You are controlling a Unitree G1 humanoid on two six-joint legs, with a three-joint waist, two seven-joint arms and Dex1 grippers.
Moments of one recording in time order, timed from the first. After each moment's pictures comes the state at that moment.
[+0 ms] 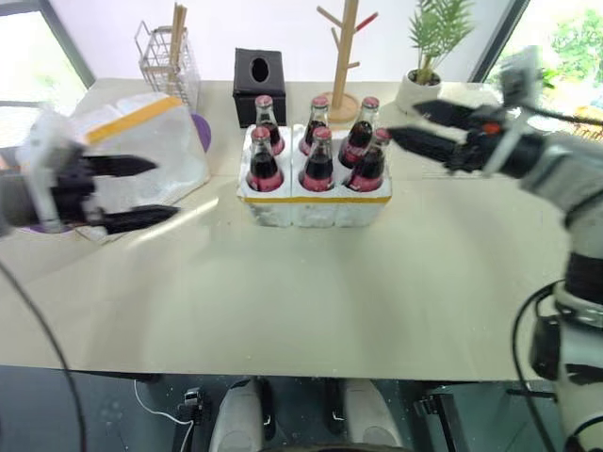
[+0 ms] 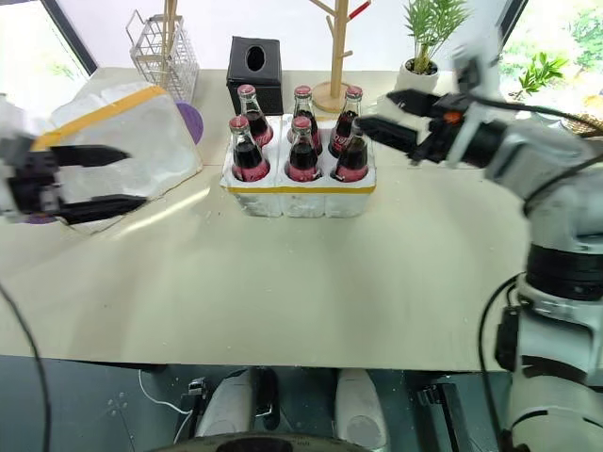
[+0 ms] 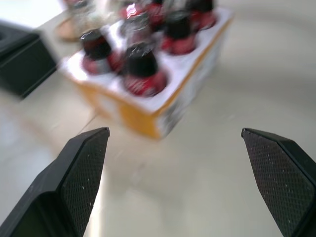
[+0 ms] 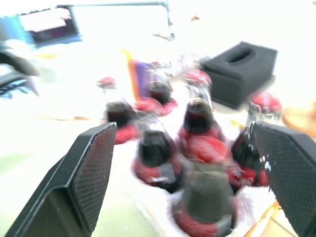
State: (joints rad) left arm -0.32 1.22 0.42 -0.06 -0.59 0.64 -1.24; right arm -0.81 -0.81 -0.30 -0.14 0.78 1.01 0.85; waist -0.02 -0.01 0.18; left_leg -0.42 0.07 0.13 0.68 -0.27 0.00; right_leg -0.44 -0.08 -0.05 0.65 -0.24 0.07
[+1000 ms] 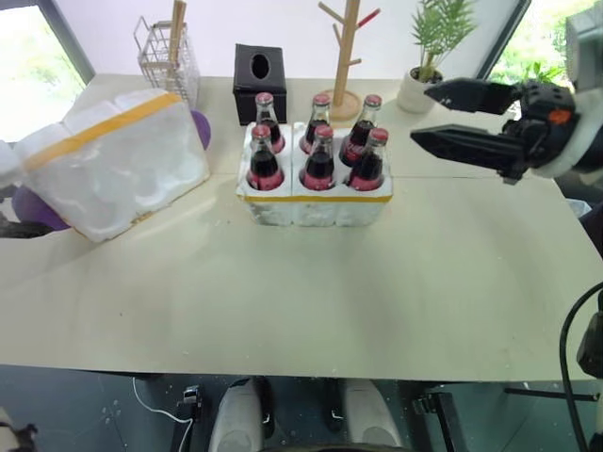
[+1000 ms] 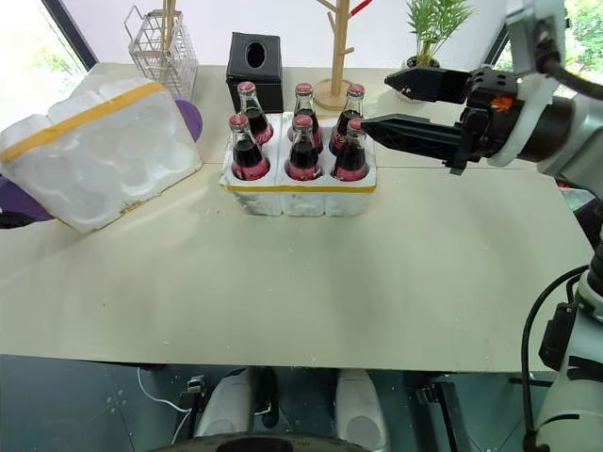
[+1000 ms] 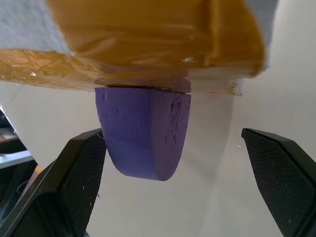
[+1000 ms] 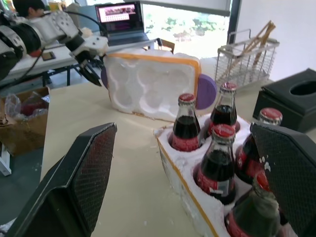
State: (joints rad) left arm -1.16 1.20 -0.21 1.30 0.33 -0.13 -1.28; right arm -0.82 -0.94 -0.33 -0.26 1.00 1.04 0.90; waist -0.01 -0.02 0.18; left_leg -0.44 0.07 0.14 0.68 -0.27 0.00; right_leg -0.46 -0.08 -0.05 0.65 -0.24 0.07
